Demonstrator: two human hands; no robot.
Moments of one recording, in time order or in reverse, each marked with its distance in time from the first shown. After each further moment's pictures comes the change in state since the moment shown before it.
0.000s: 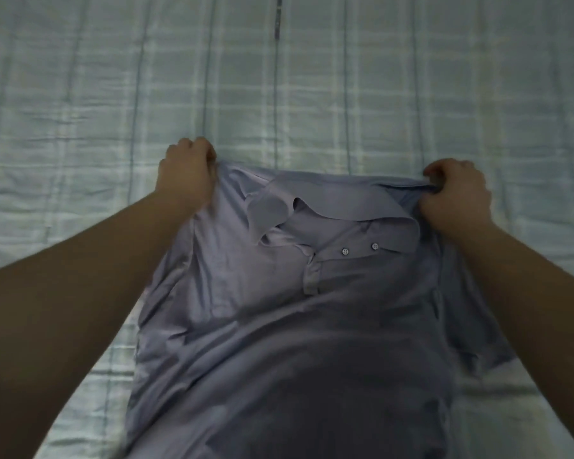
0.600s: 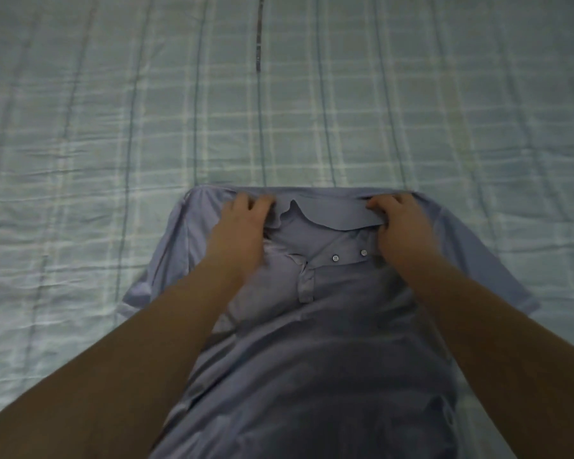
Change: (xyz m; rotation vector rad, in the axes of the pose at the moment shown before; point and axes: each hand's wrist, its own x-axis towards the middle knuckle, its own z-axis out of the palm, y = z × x) left_hand -0.081 0.076 0.029 0.005 -0.051 0.248; right_hand -0.056 -0.023 0.031 0.081 -0.033 -0.164
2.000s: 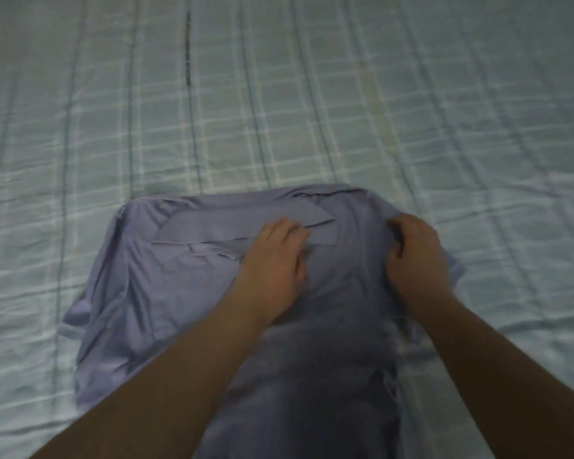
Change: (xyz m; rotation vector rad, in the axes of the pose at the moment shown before) left_hand -0.036 0.137 0.045 -0.096 0.023 0.388; right_hand -0.084 0.106 -0.042 0.042 0.242 0.147
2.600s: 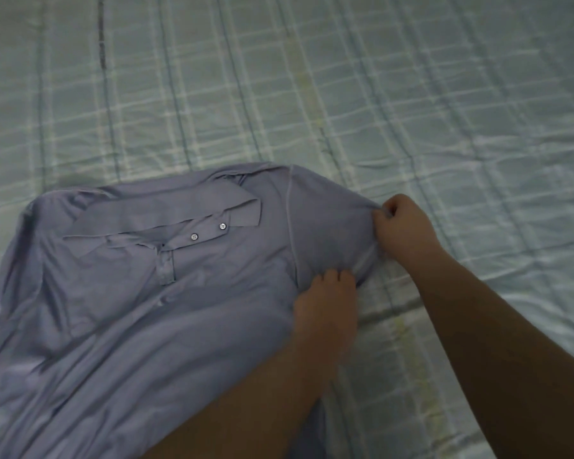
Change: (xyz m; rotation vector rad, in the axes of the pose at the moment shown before) left_hand -0.012 0.203 0.108 0.076 -0.229 -0.190; right_hand 0.023 0.088 -0.059 0.130 -0.155 0.366
